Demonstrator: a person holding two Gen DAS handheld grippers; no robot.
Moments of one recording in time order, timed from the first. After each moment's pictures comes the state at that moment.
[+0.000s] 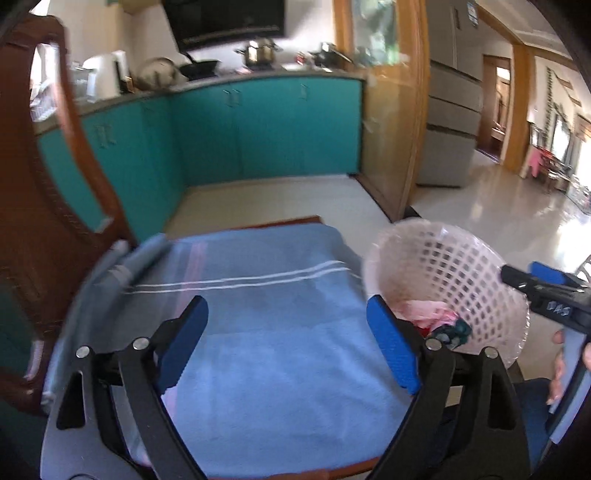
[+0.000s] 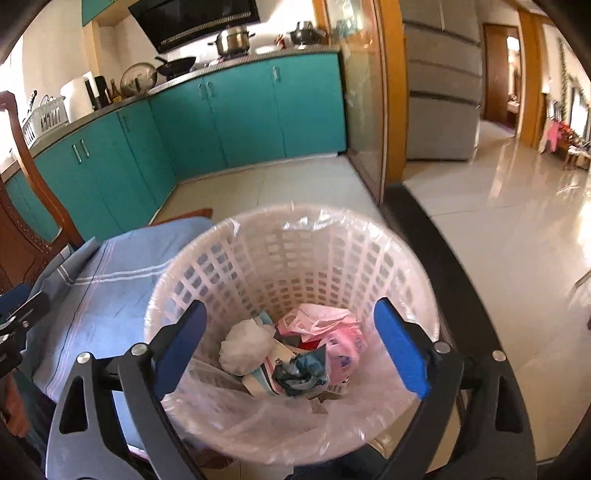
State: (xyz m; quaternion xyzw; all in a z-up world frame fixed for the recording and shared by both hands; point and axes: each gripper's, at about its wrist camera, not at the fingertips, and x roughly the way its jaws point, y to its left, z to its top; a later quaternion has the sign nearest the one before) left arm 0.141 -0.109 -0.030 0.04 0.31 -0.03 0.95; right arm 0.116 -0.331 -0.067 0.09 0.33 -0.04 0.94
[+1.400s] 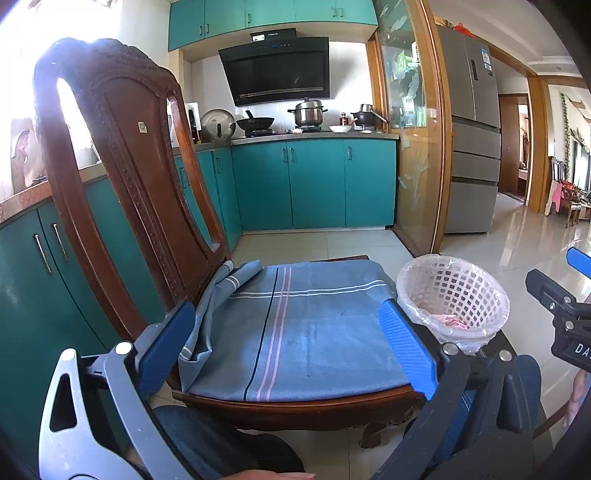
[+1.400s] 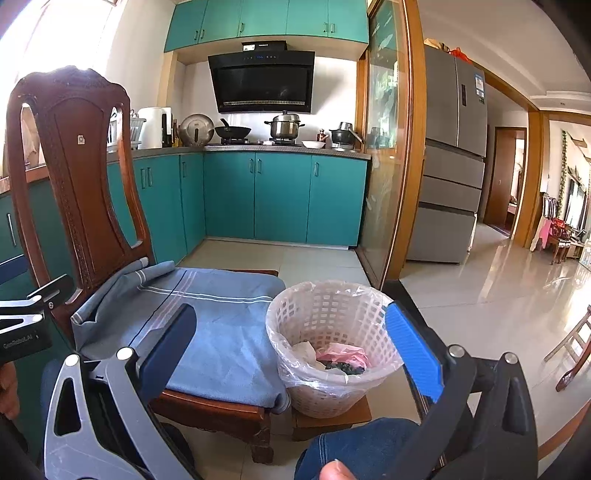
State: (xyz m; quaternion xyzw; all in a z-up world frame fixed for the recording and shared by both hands) left arm -0.036 -0.029 0.051 0.04 0.21 0.03 0.98; right arm -0.077 -0.190 0.025 -0.02 0.18 -0.02 0.98
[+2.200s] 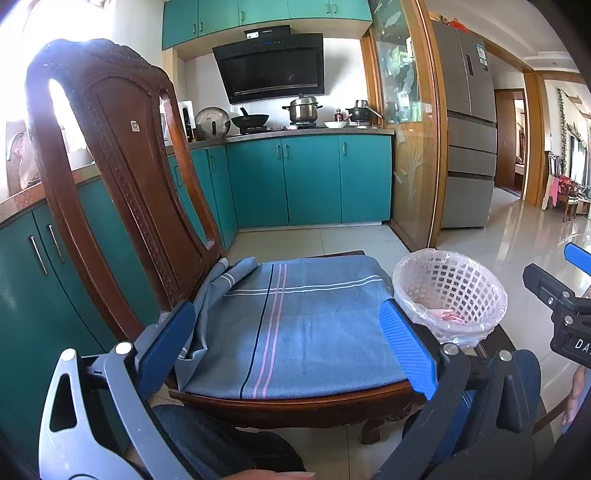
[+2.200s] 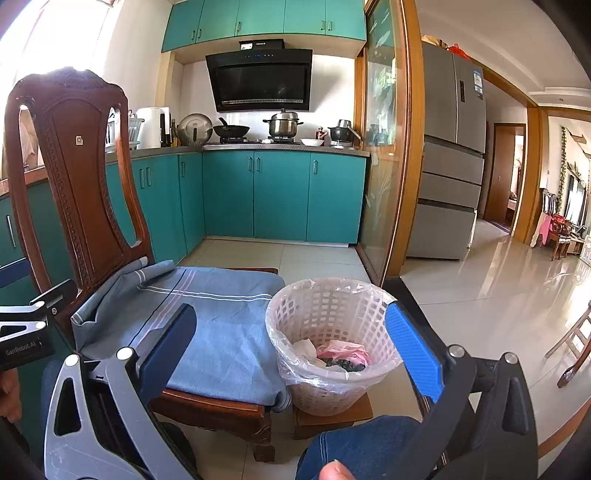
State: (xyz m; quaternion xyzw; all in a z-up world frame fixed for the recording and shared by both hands) left arm -0.037 -0.034 0.045 0.04 0.22 0.02 0.98; right arm -0.077 -0.188 0.023 -0.02 0.18 -0.02 0.98
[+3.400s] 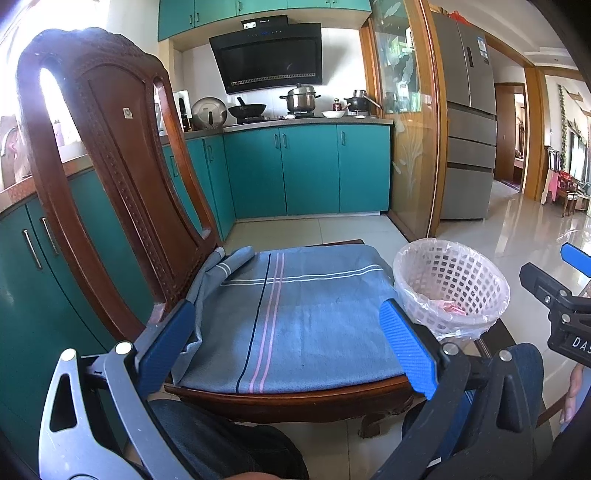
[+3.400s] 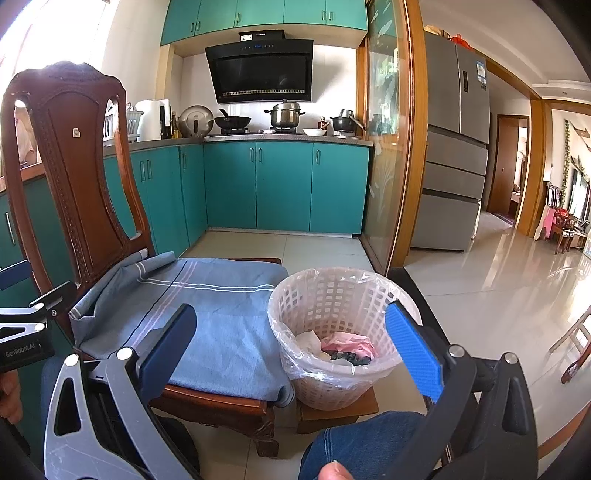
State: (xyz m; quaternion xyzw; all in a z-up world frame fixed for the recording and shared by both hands) left arm -0.024 -0.026 0.037 0.05 0.24 0.02 0.97; right arm -0.065 -0.185 0.012 -0.01 0.20 -0.02 0.98
